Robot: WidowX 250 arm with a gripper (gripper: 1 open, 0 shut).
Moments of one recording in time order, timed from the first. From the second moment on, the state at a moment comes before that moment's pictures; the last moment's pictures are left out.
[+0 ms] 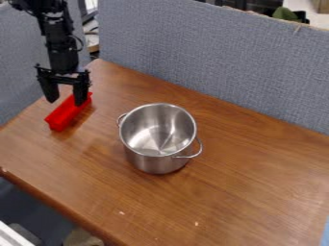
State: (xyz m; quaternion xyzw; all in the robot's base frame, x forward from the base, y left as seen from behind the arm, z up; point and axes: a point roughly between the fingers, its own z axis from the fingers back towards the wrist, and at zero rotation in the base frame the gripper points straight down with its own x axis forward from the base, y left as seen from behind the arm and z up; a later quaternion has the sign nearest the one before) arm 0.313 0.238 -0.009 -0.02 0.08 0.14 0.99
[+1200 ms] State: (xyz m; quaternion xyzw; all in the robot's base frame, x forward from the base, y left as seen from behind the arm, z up) arm 0.304 0.239 -0.023 -0.02 0.09 0.14 0.99
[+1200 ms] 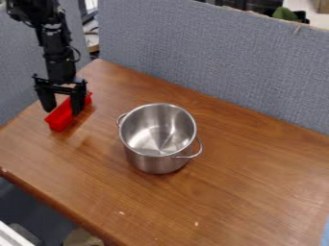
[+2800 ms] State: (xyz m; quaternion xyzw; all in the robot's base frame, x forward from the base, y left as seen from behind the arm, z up) arm 0.301 0.238 -0.038 -0.04 0.10 0.15 0.98
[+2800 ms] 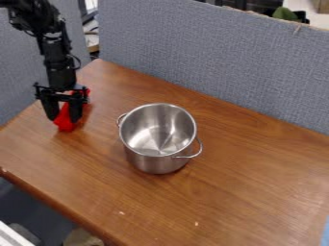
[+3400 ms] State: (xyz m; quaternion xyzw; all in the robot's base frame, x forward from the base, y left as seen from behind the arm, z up) arm 0.302 0.240 -0.041 -0.05 0.10 0.16 0.98
